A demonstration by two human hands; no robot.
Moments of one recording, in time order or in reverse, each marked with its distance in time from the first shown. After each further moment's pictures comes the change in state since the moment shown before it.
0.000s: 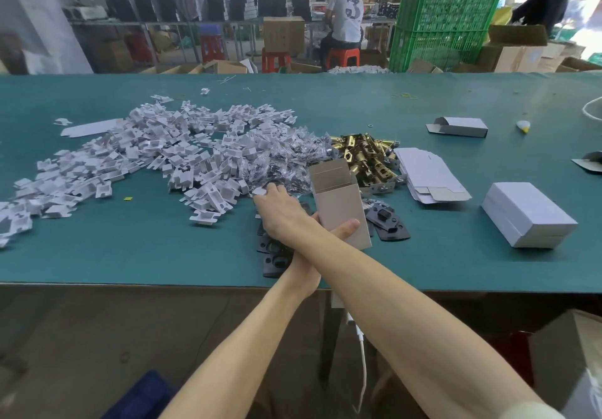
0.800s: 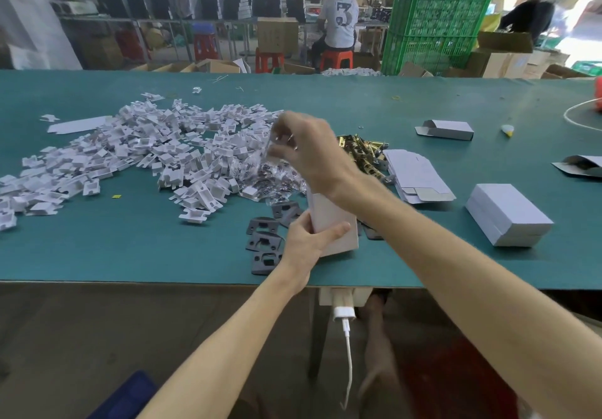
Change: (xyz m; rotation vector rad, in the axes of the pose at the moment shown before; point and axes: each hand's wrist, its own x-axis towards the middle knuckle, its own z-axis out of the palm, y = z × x) left_hand 0.007 0.000 0.006 0.084 0.087 0.070; right_hand -0.049 0.042 -0.110 0.467 0.488 -0.155
